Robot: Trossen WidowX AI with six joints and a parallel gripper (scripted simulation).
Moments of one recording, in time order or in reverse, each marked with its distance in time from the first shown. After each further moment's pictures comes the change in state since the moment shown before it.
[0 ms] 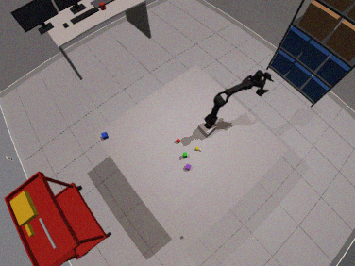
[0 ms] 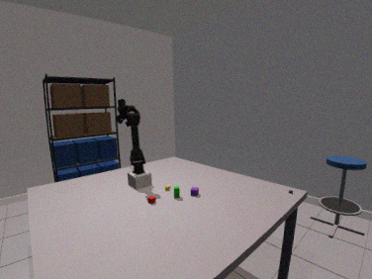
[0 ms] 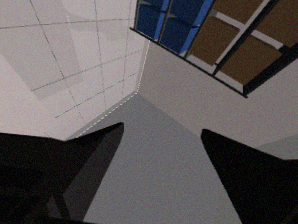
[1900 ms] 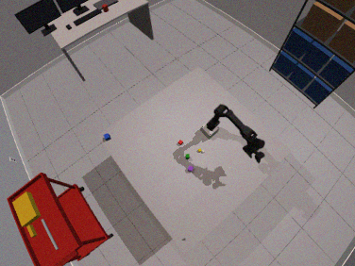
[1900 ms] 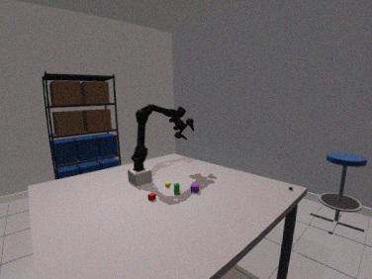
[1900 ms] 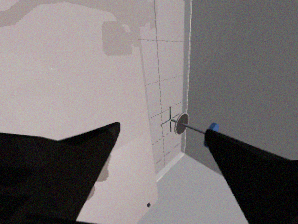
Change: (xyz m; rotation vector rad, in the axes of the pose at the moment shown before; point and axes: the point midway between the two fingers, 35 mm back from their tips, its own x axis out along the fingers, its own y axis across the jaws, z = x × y) arm -0.167 0.419 -0.351 1.057 0.904 0.657
